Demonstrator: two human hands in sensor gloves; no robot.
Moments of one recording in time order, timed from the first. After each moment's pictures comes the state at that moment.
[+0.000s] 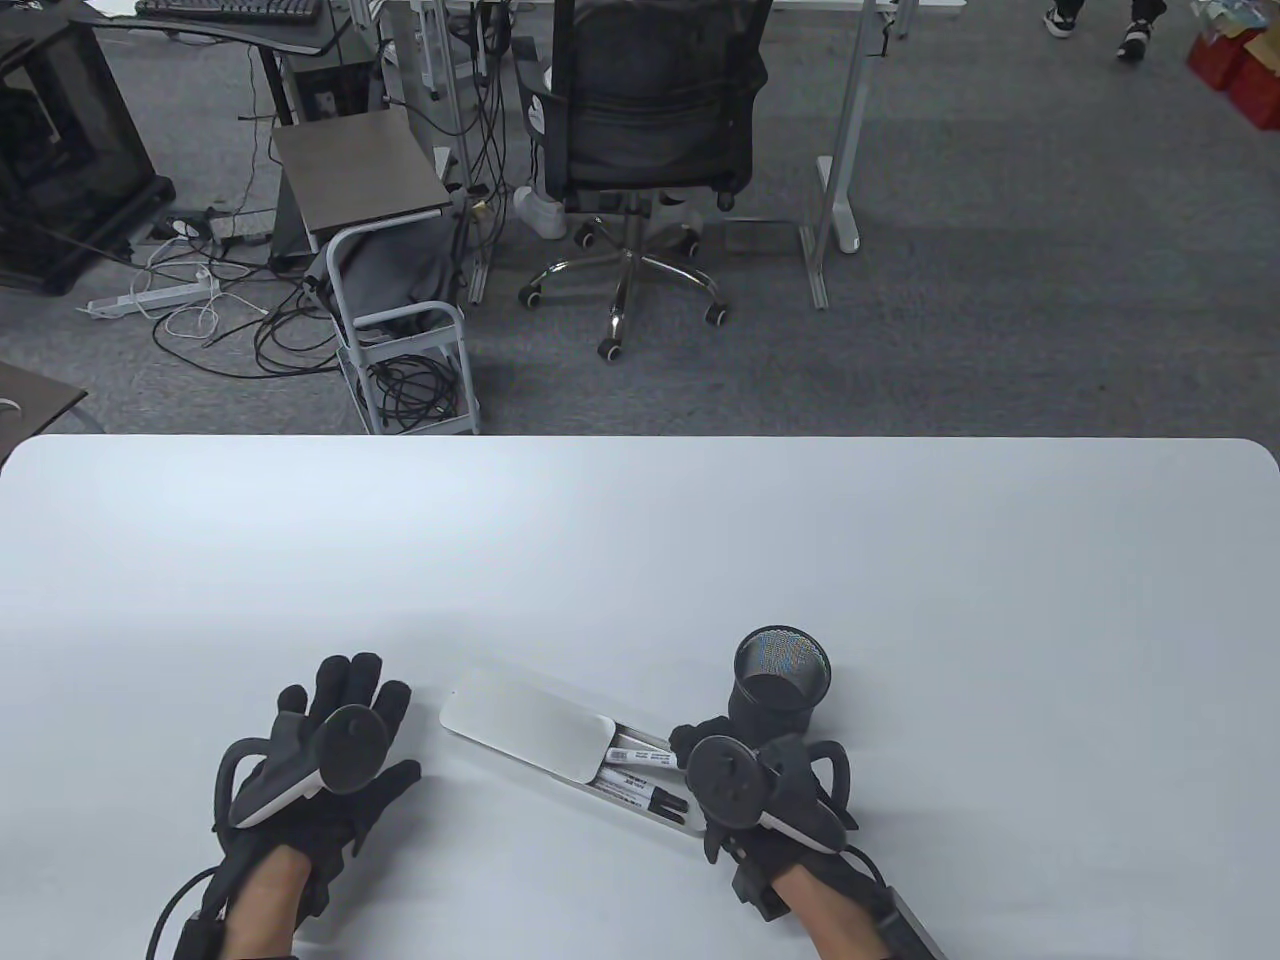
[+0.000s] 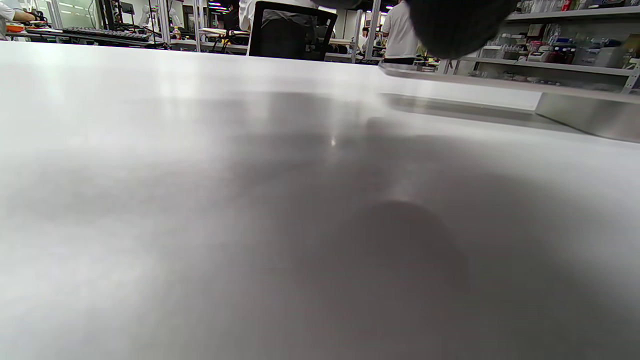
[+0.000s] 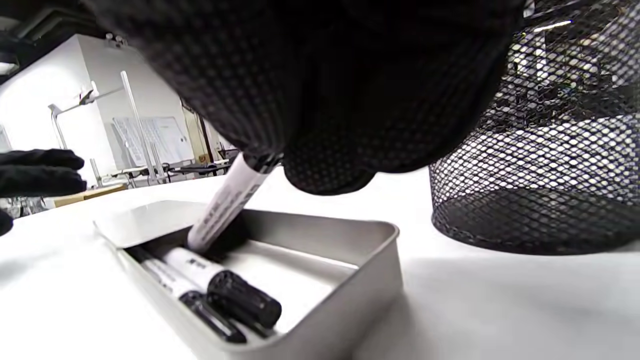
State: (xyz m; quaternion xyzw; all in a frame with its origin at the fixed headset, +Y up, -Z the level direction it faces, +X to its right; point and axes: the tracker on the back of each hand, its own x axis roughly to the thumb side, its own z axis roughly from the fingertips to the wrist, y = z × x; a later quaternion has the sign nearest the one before) left_hand -0.297 -0.755 -0.327 -0.10 -0.08 0.01 0.99; right_hand 0.078 -0.723 -0.306 0.18 -0.05 0.98 0.10
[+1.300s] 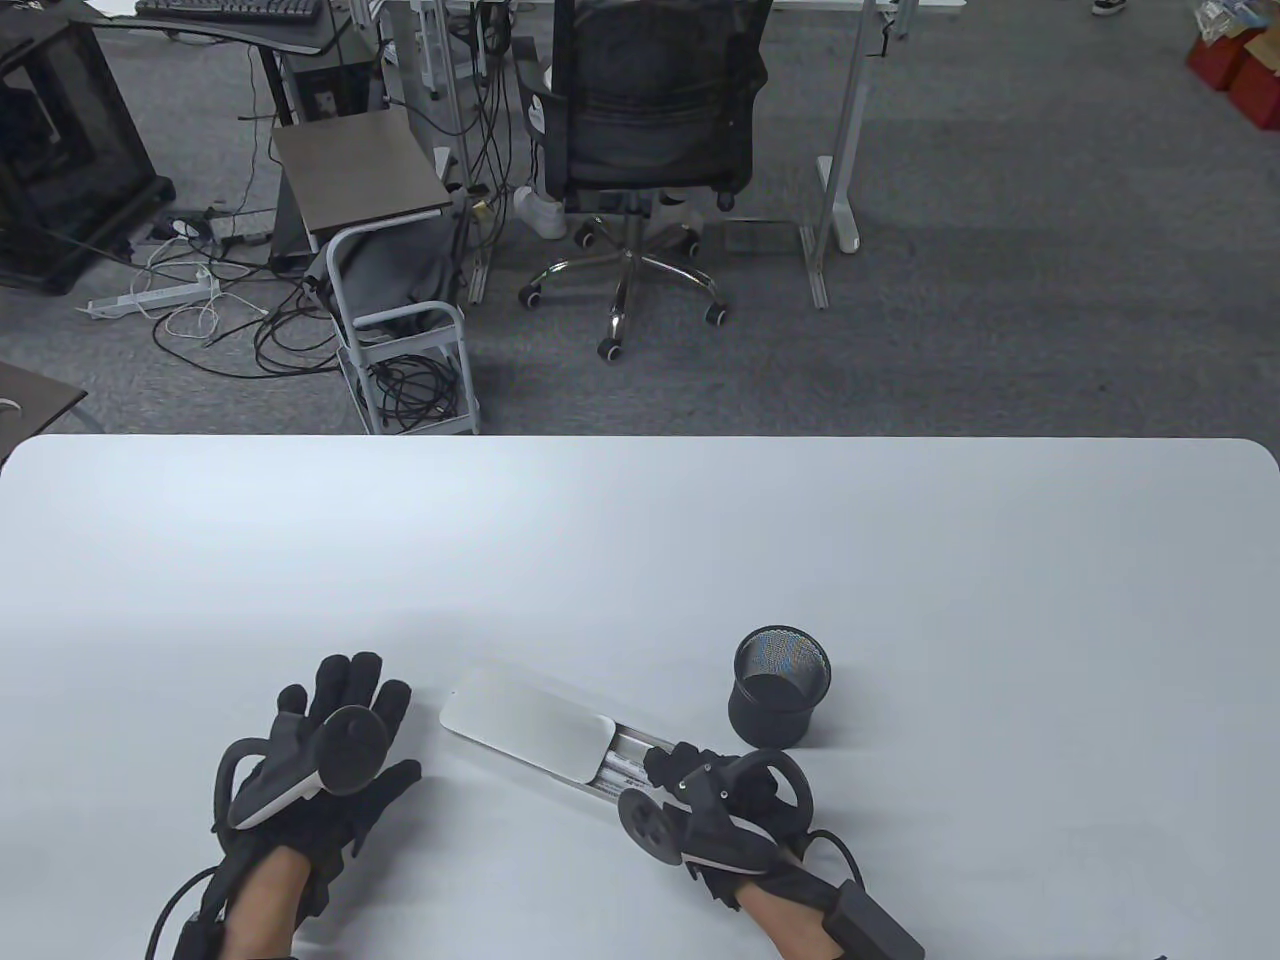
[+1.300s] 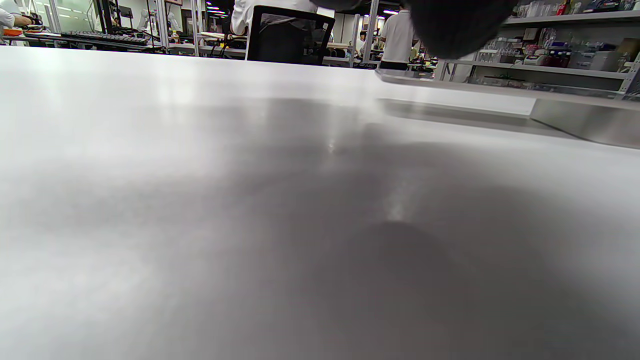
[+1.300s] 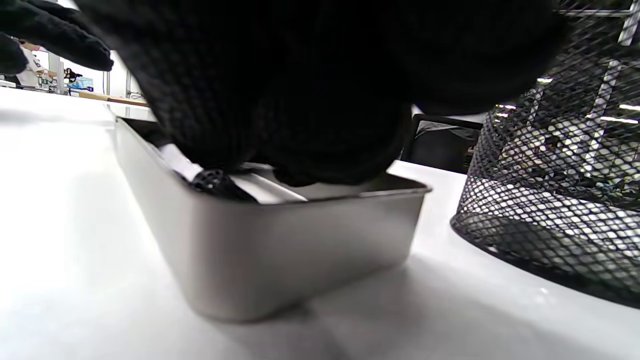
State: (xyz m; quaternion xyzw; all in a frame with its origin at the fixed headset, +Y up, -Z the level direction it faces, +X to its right) left_hand -0.298 -0.755 -0.327 -0.10 -0.08 0.01 0.99; right_hand 0.034 -0.748 -0.298 0.24 -0.08 0.96 -0.08
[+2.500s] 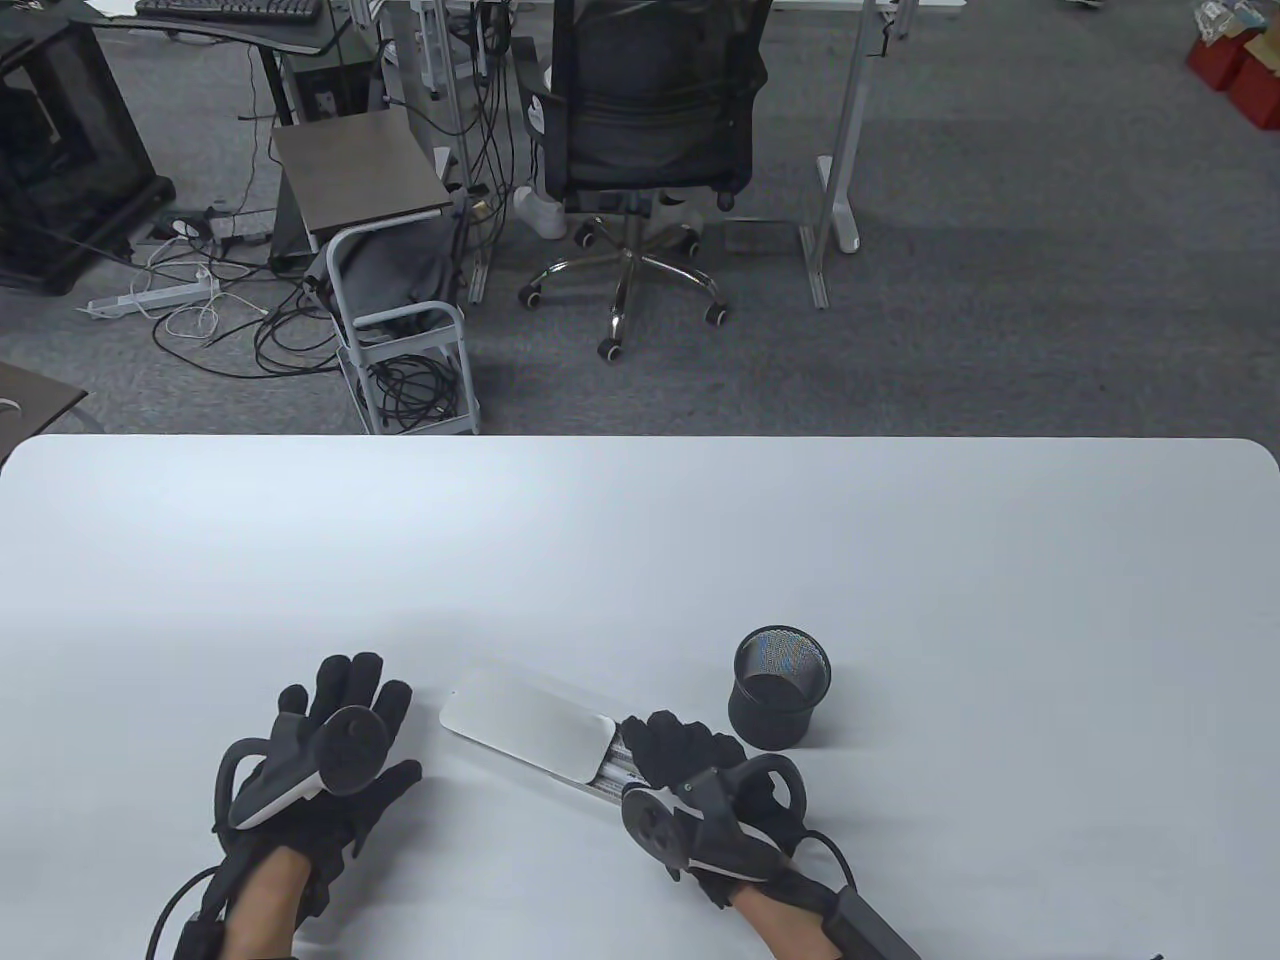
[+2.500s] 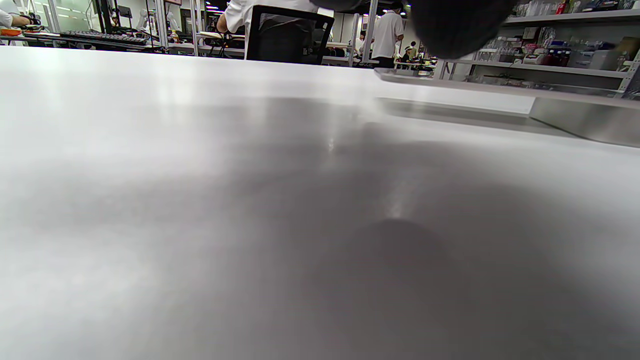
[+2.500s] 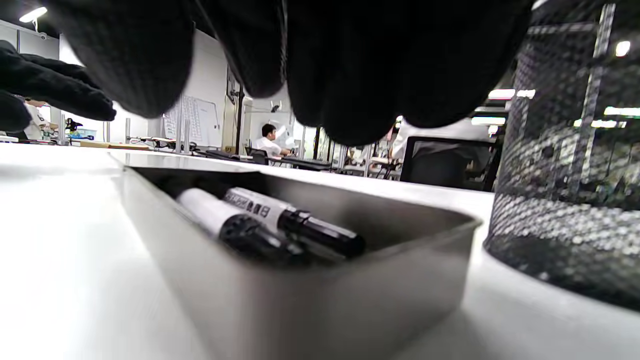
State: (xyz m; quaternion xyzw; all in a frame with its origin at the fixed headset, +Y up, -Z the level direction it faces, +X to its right) left_hand -0.298 -0.756 -0.327 -0.10 -0.08 0.01 0.99; right_hand 0.035 -0.746 -0.297 0.23 -0.10 0.97 -0.01
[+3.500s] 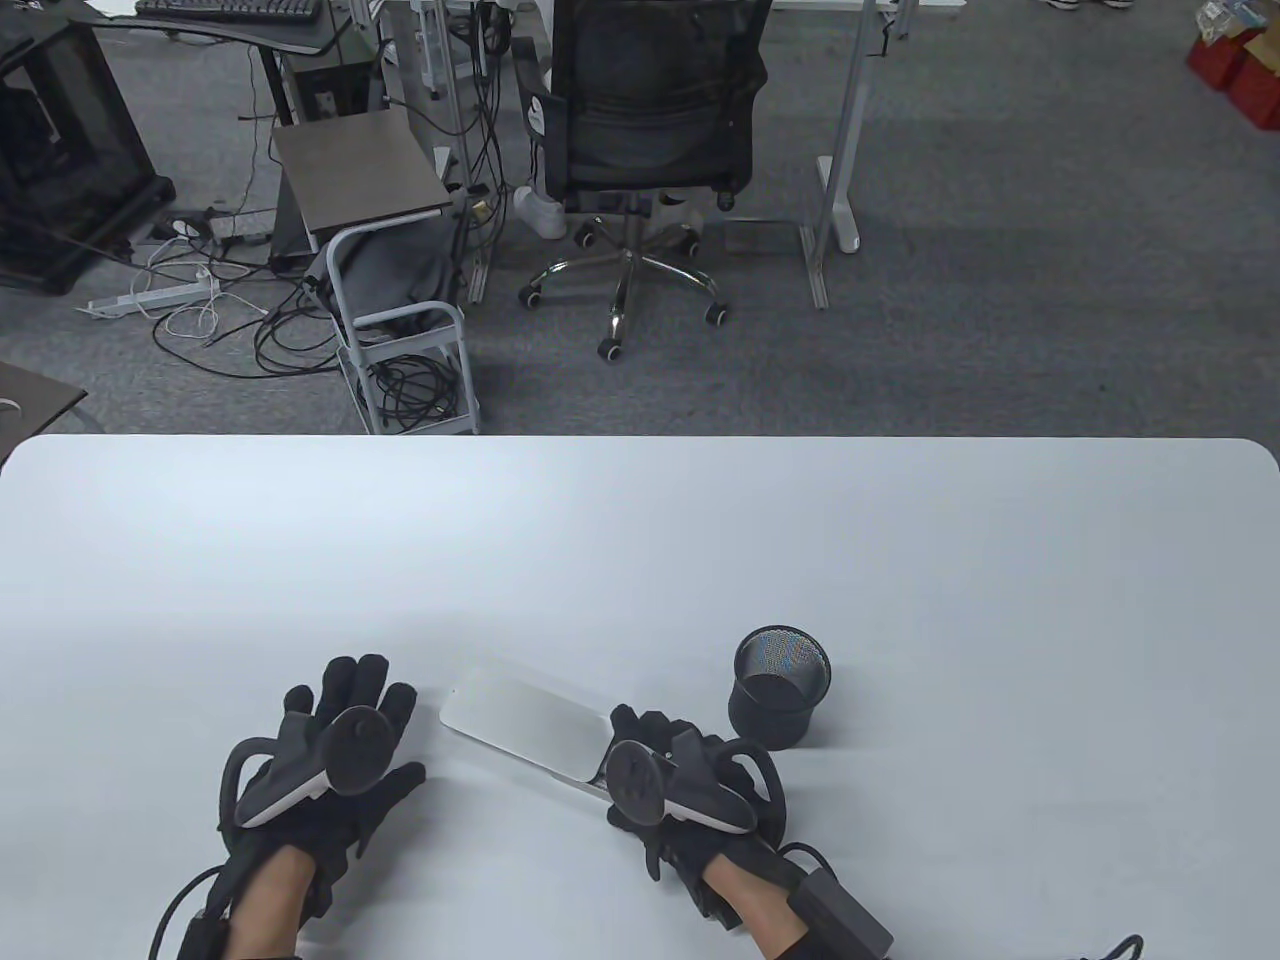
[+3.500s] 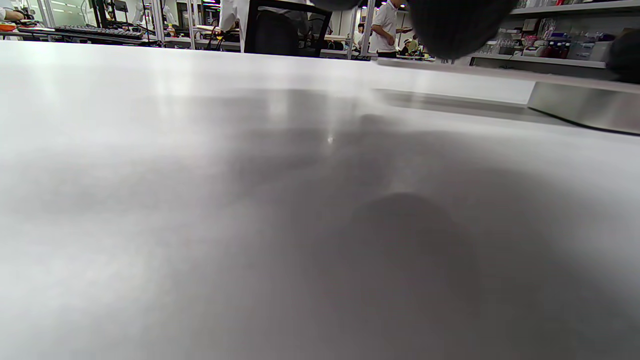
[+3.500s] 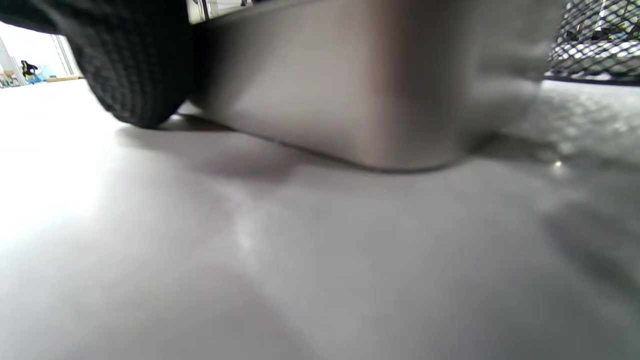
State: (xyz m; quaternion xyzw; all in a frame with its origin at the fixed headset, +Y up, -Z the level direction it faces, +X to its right) left_hand -0.293 -0.757 -0.328 -0.11 -0.08 0.01 0.99; right_hand 0.024 -0.776 -0.324 0.21 0.05 0.98 0.02
